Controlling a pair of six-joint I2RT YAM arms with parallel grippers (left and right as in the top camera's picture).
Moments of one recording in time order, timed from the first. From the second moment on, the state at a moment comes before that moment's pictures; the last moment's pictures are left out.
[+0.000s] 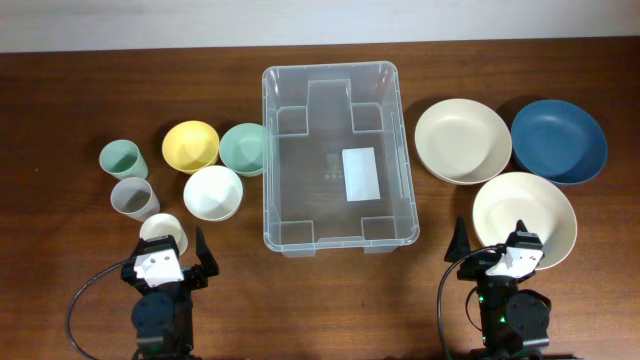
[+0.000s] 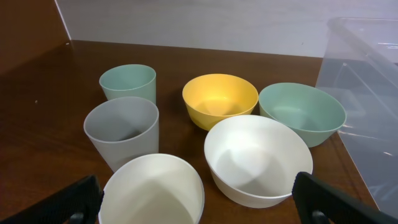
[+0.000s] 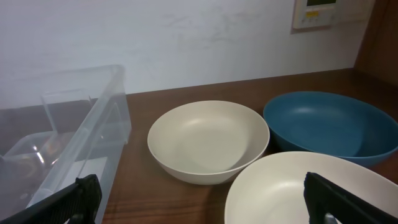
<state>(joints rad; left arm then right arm) 0.05 0.17 0.02 -0.07 -0.15 -0.04 0.08 0.01 0.04 -0.13 0.17 0.11</state>
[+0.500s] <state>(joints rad) 0.05 0.17 0.02 -0.07 -0.15 -0.04 0.08 0.01 0.04 -0.13 0.17 0.11</state>
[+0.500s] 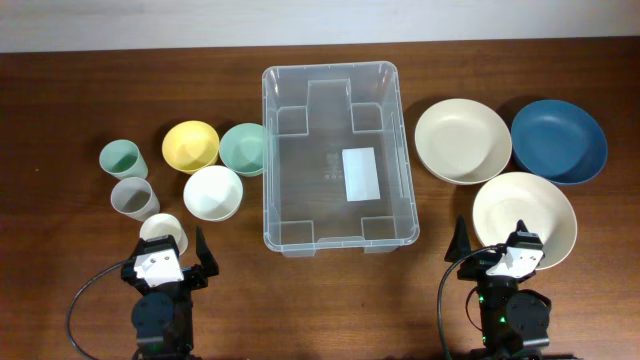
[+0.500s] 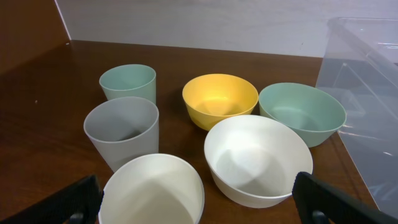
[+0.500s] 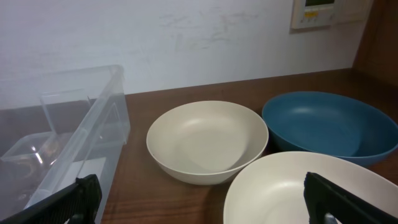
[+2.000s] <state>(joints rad) 0.05 0.17 0.02 -0.07 -0.15 -0.04 -0.87 1.44 1.35 -0.50 -0.44 0.11</state>
